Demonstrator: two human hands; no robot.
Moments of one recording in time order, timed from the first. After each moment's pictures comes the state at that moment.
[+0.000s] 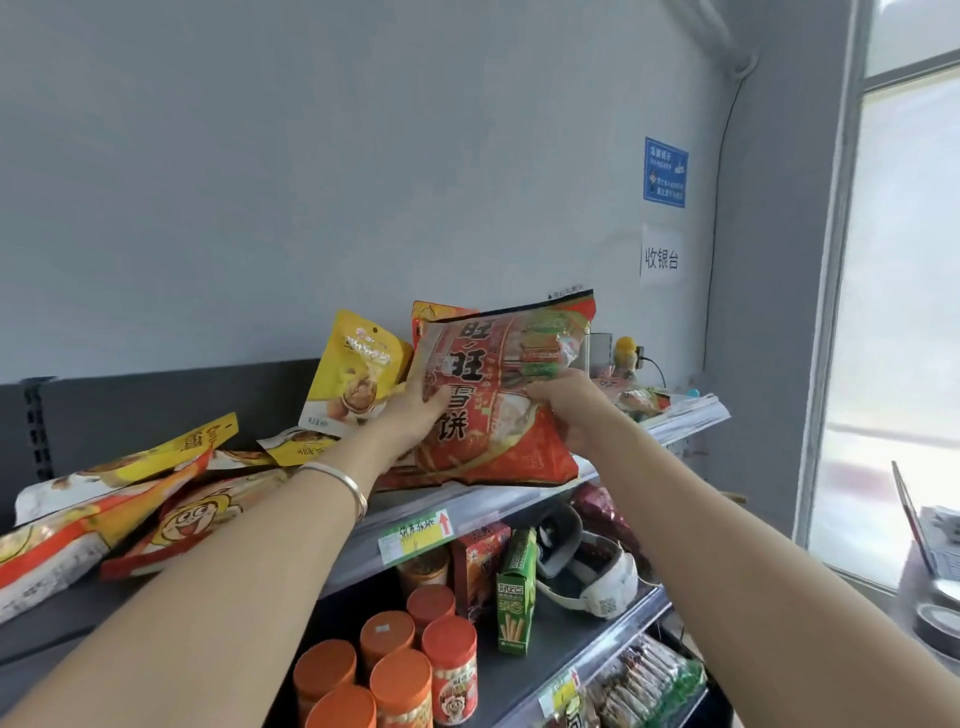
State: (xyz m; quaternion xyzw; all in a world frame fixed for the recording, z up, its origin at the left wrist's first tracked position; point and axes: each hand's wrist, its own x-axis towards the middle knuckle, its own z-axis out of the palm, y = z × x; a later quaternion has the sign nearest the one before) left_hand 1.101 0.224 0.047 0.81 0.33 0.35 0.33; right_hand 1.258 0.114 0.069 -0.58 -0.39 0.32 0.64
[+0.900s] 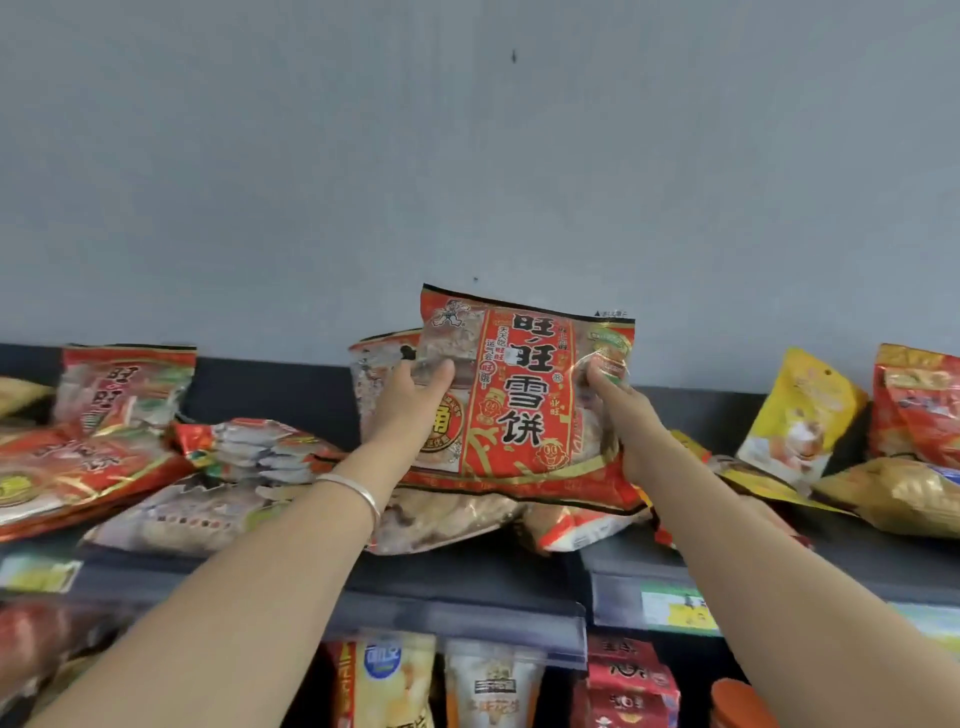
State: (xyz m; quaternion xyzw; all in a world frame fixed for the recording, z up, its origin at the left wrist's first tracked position) left_hand 0.640 0.140 0.068 0.49 0.61 0.61 0.12; right_hand 0.854 0.180 0.083 -0.40 -0.53 0.51 0.55
